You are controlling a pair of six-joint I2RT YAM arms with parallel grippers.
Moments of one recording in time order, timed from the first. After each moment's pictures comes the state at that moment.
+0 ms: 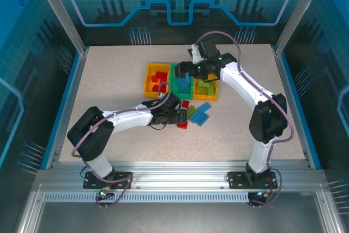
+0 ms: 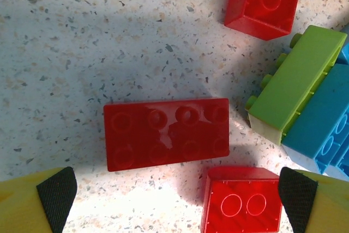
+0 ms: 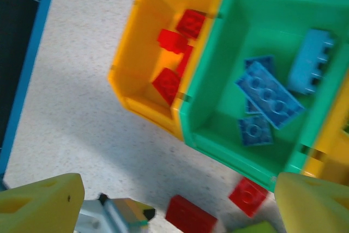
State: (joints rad) left arm -0.74 1.69 0.98 -0.37 -0.08 -0.81; right arm 0.44 1.85 1.69 -0.73 -0.34 0.39
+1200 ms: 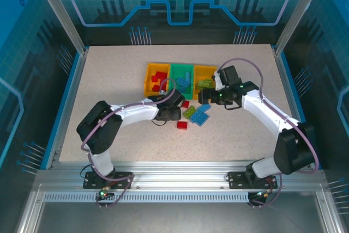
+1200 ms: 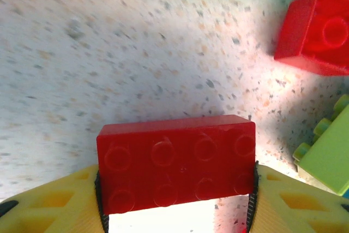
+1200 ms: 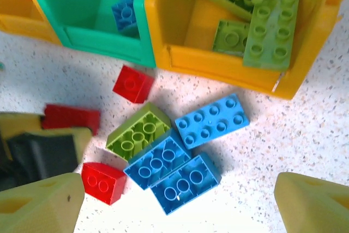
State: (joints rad) left arm -0.71 1.78 1.11 -0.50 -0.18 -0.79; right arm 0.37 1.44 1.08 -0.67 -0.18 0.33
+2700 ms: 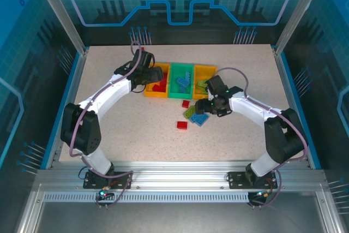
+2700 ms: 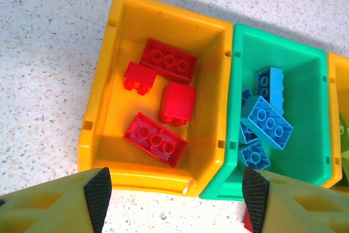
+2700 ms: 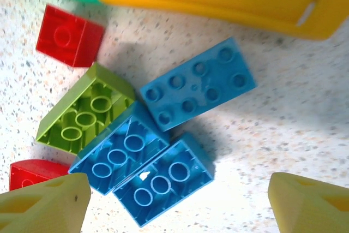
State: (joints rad) left arm -0.34 1.69 1.39 -0.55 -0.09 -0.55; right arm 0.45 1.57 1.04 -0.64 -0.07 0.41
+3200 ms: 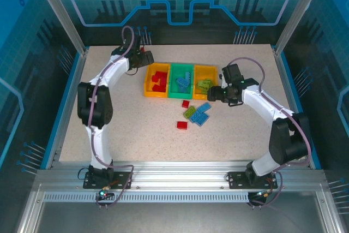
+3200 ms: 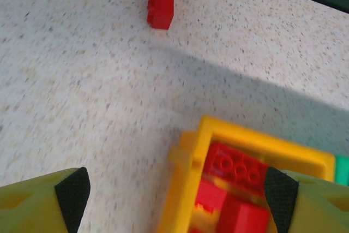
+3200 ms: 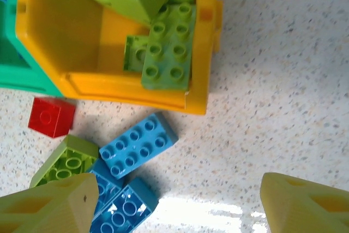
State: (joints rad) left arm -0.15 2.11 1.84 -0.63 -0.06 -0.48; right arm 0.27 1.55 1.13 -0.67 -0.08 0.34
